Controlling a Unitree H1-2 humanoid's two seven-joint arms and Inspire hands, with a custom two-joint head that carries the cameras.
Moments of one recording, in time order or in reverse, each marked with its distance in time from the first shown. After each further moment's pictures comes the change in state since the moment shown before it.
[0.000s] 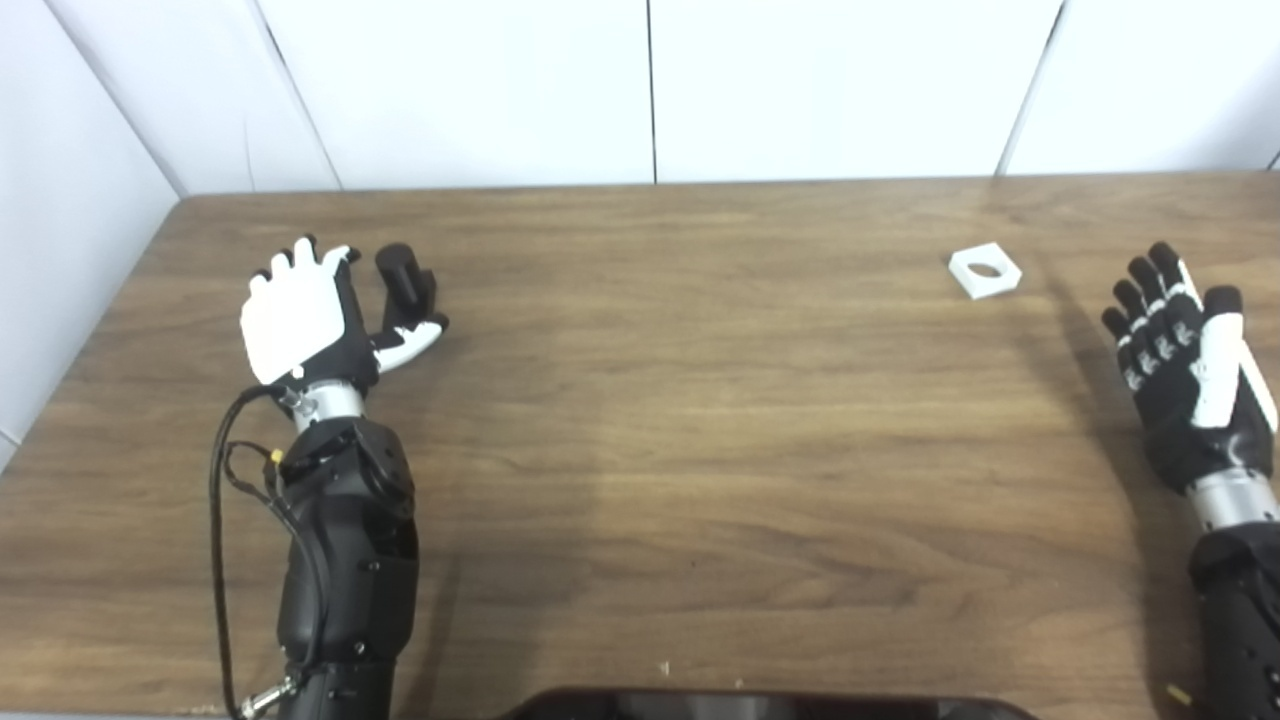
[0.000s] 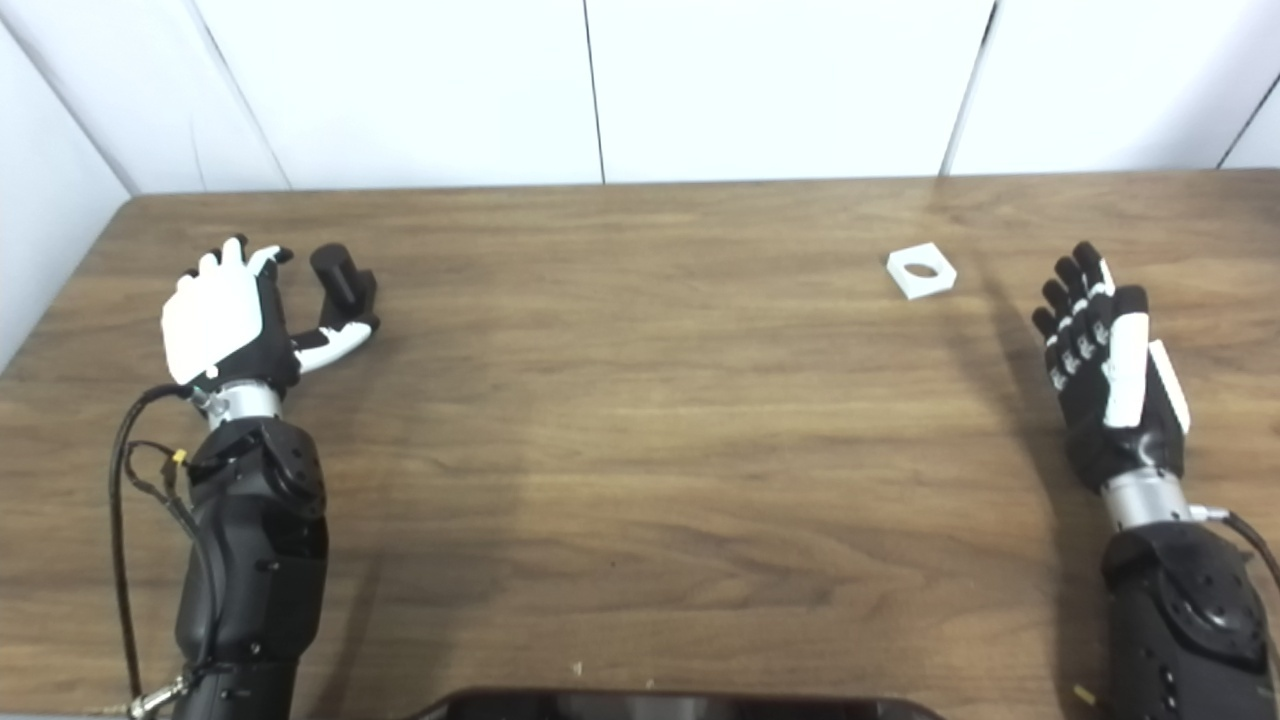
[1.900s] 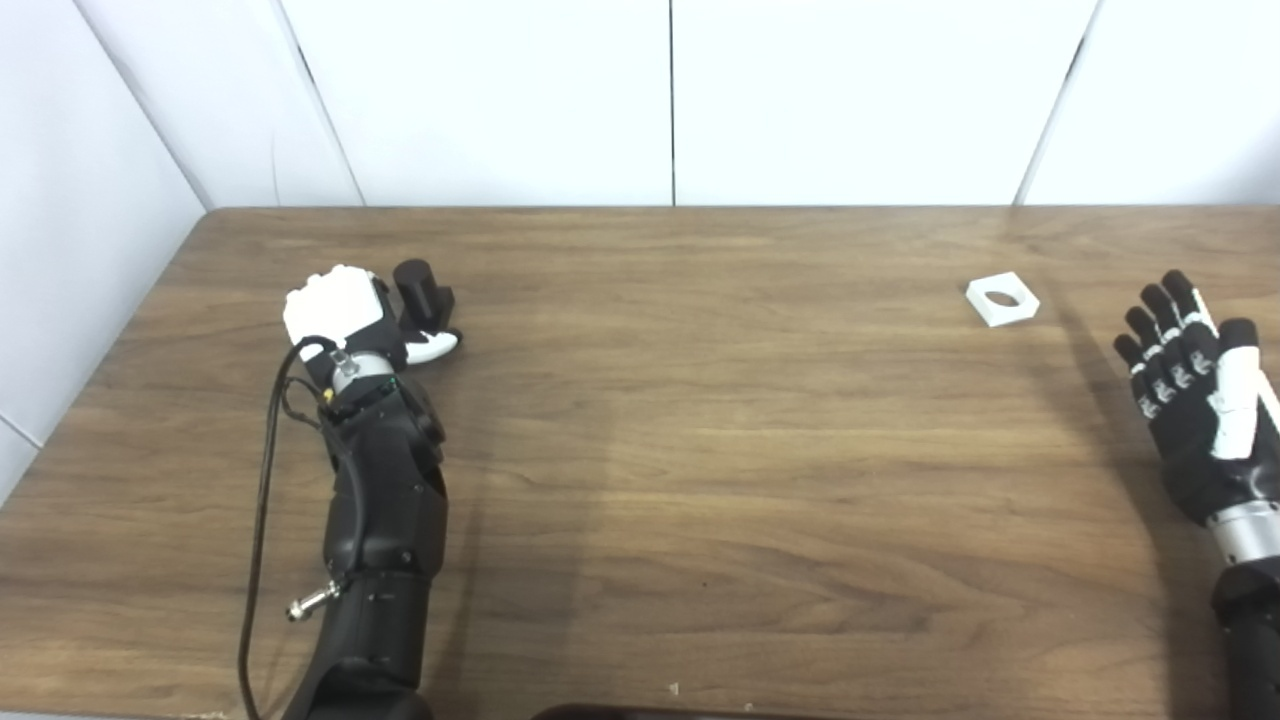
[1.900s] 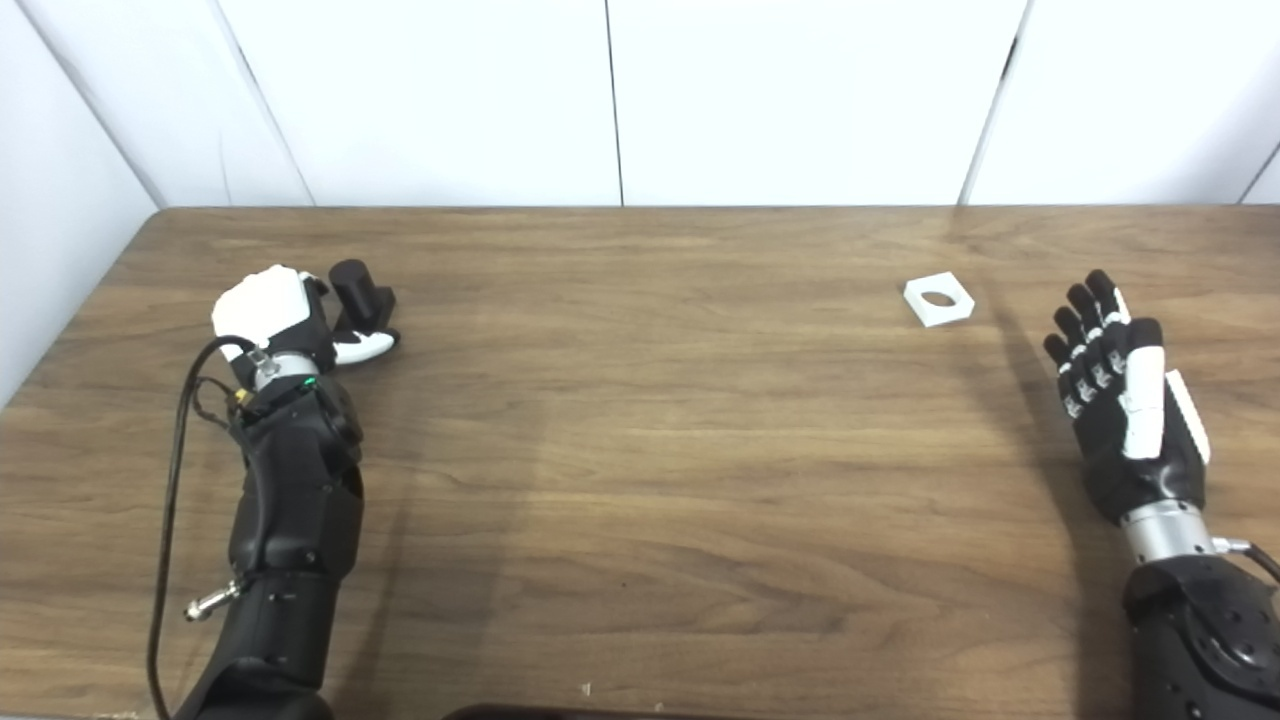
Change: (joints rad) left arm -0.185 -0.034 0.093 0.315 0.176 -0.003 -0.077; right arm 0.008 -0.014 -0.012 0.006 0.027 -0.008 0.040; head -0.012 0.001
